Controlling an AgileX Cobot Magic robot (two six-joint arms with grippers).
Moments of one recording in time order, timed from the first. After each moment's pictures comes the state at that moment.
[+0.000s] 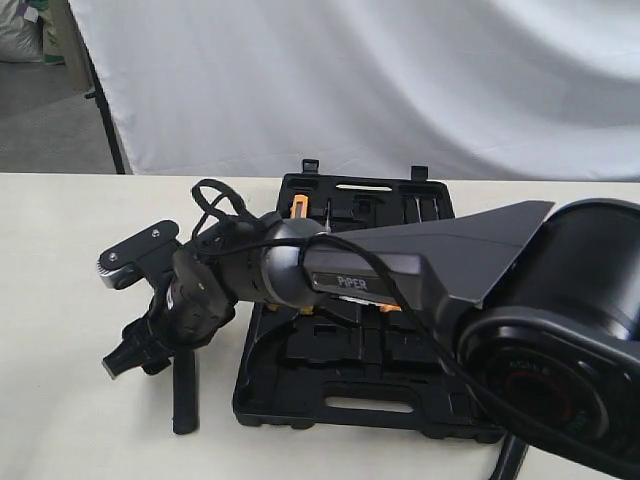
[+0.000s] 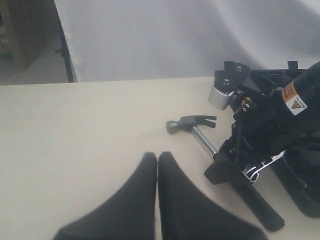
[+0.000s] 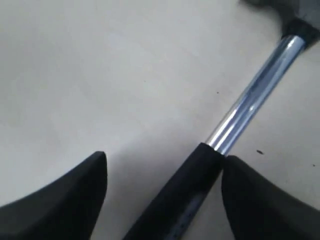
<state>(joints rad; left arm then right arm) 0.00 0.00 0.00 -0.03 0.27 0.01 1.03 2.35 -1.76 -0.04 0.48 0.07</state>
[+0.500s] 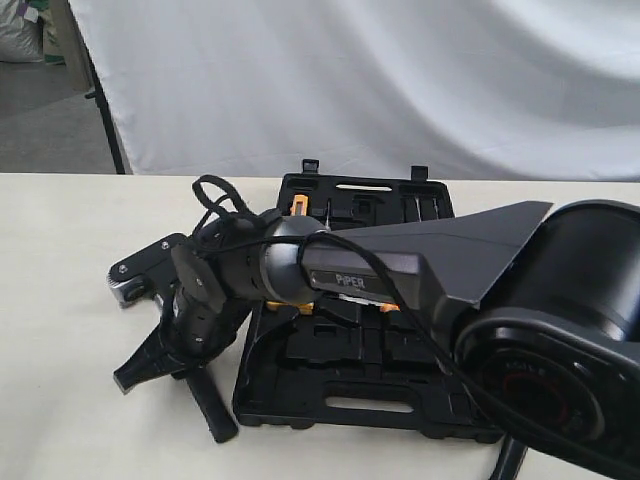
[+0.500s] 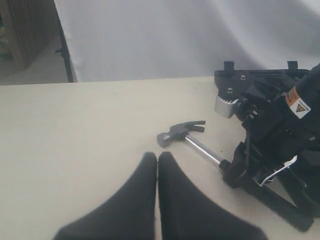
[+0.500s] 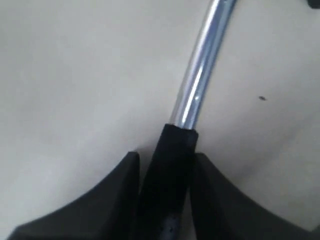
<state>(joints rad) 0.00 0.00 0.00 -0.03 0.27 0.01 1.03 2.36 -1.77 -0.02 0.63 0.08</state>
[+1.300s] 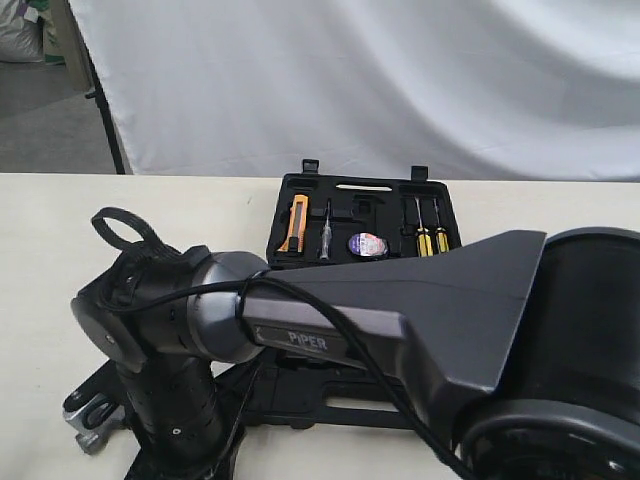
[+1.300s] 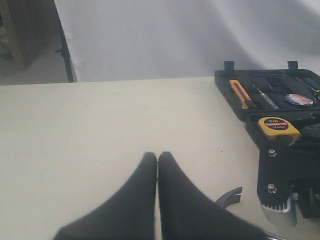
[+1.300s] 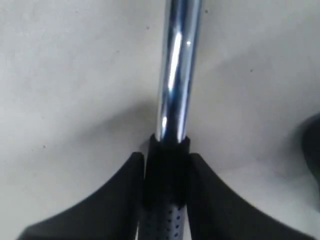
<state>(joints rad) 0.00 0.00 0.00 -0.03 0.27 0.01 1.20 2.30 -1.77 -0.01 1.21 0.03</state>
